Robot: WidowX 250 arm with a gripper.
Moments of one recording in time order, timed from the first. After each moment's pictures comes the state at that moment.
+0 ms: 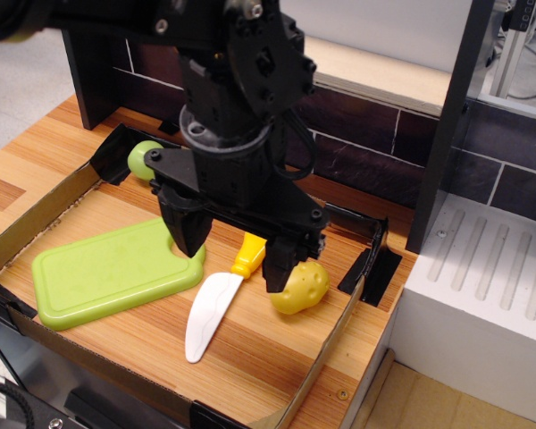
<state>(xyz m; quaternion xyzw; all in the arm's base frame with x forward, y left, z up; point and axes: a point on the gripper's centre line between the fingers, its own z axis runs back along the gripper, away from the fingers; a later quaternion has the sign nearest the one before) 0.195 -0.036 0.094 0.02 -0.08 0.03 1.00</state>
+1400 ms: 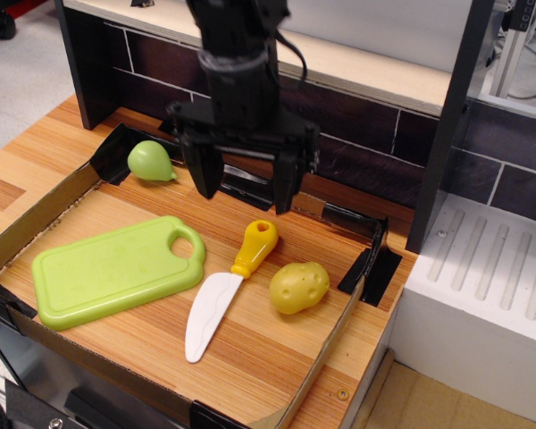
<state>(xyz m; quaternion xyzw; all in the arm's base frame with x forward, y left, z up) 0.267 0.003 0.060 -0.02 -0.01 0.09 1.00</state>
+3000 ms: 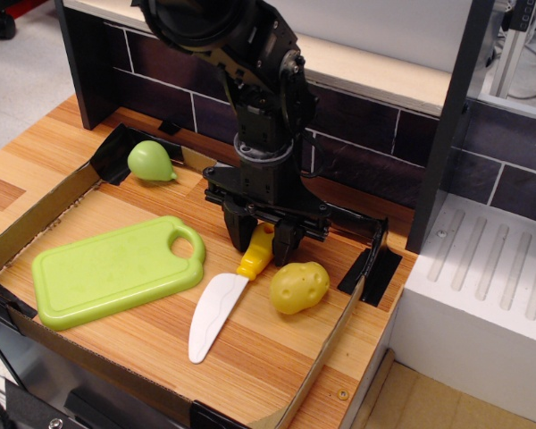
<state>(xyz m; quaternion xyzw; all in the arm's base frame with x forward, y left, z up) 0.278 0.001 0.000 0.01 -0.03 0.04 1.00</state>
